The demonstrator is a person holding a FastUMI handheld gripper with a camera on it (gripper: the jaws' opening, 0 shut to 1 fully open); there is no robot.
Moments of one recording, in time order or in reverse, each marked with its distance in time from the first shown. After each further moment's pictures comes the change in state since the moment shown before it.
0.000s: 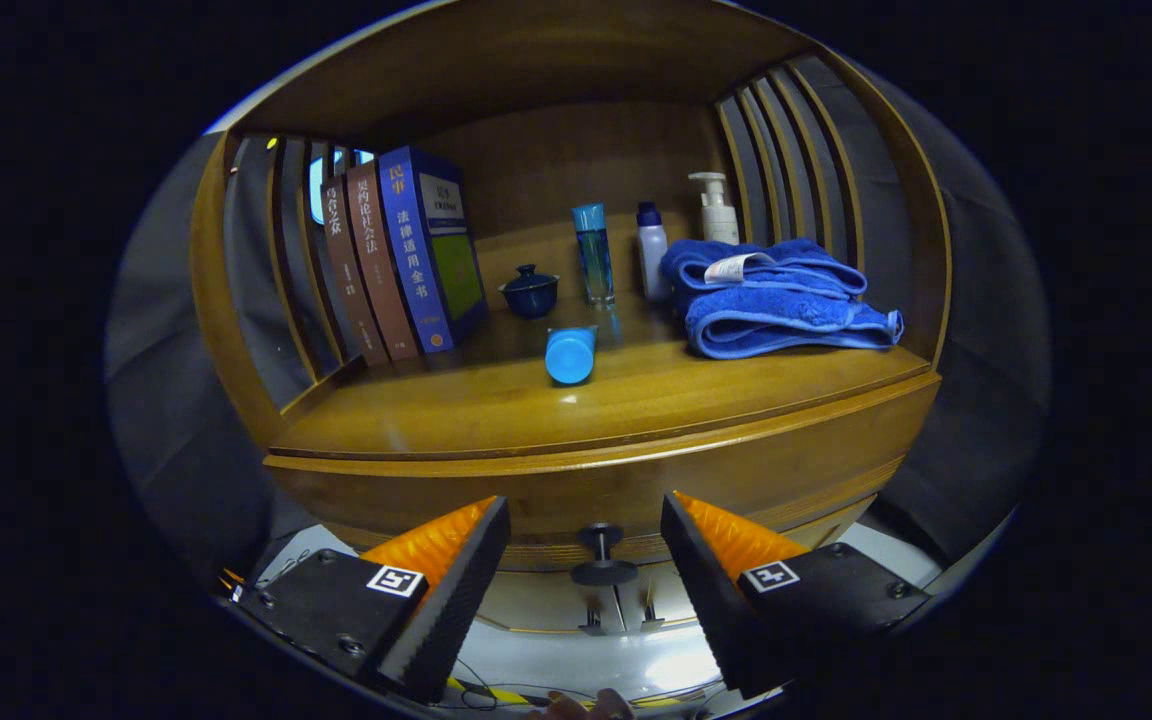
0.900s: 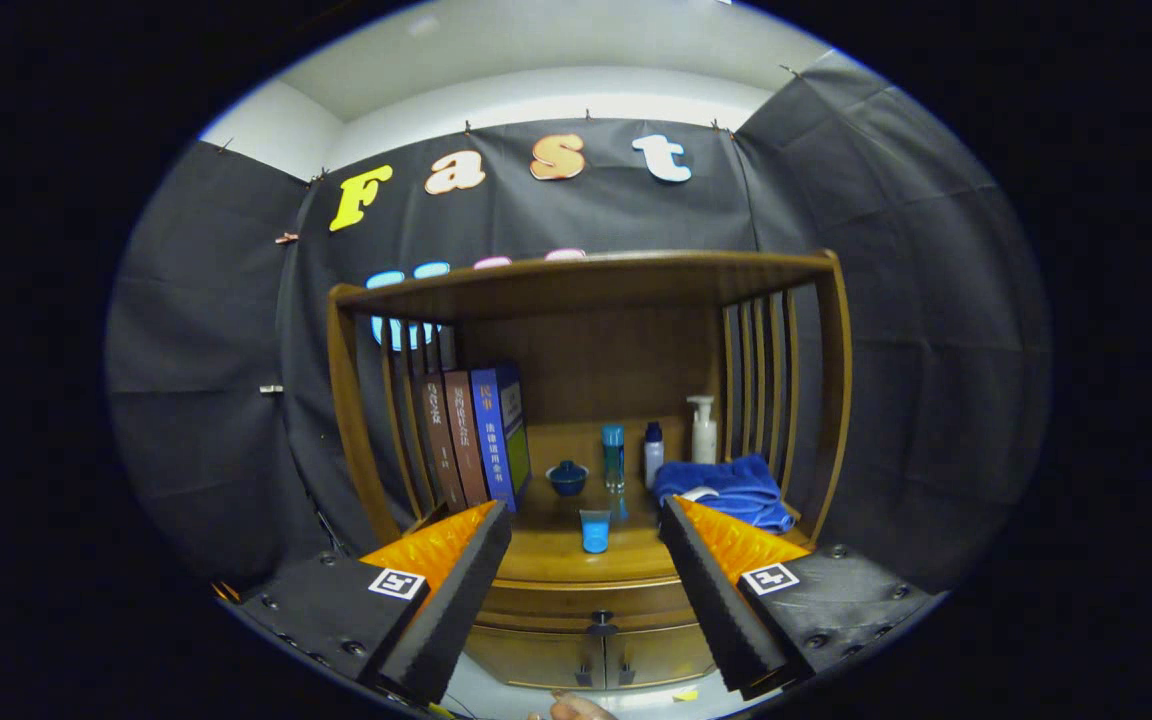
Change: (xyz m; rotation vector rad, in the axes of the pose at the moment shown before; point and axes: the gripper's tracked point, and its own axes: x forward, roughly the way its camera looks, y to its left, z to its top) arm -0.194 0.040 0.174 -0.103 -0.401 0.048
